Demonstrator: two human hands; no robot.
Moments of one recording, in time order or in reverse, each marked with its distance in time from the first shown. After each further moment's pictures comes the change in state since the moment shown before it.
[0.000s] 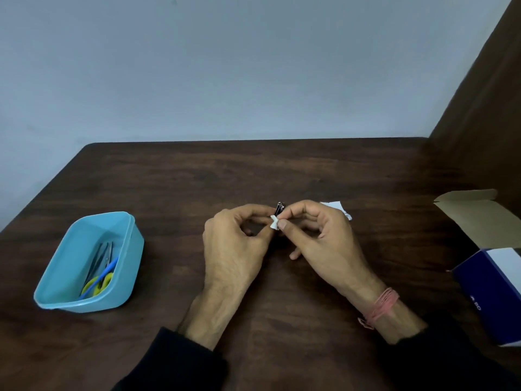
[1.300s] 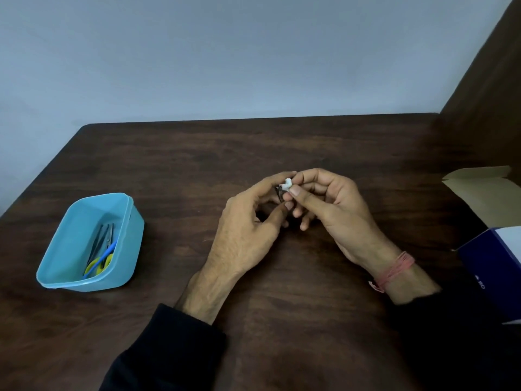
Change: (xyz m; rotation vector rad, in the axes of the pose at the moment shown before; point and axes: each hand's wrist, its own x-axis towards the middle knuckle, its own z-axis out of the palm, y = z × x) left_hand 0.004 -0.005 0.001 -0.161 -0.353 0.149; right_hand 0.017 -0.001 -0.018 0.244 -0.093 0.084
